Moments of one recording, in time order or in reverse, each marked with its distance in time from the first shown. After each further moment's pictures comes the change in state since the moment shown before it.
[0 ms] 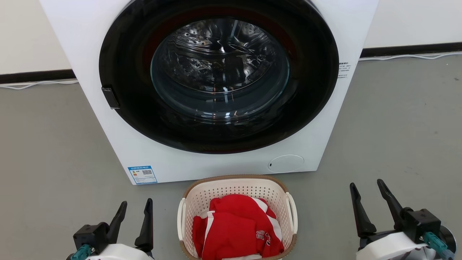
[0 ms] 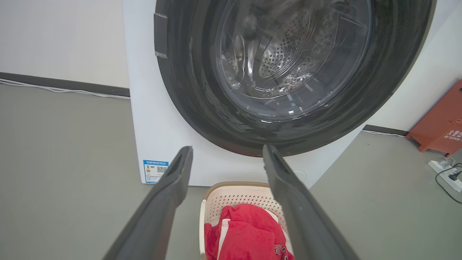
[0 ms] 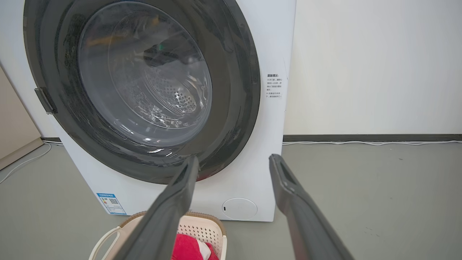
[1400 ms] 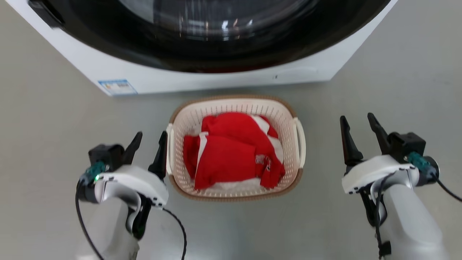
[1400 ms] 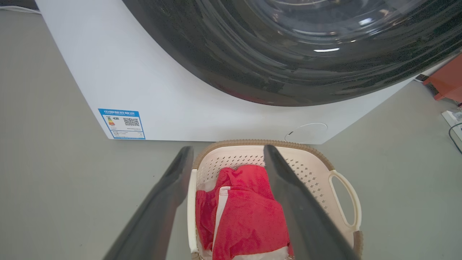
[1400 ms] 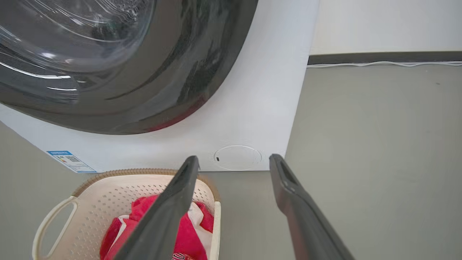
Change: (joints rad) left arm -0.427 0.037 -0.145 0.313 -0.086 0.000 -0.004; right arm -0.425 0.051 -0.032 0.335 -0.033 0.000 0.000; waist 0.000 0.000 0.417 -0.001
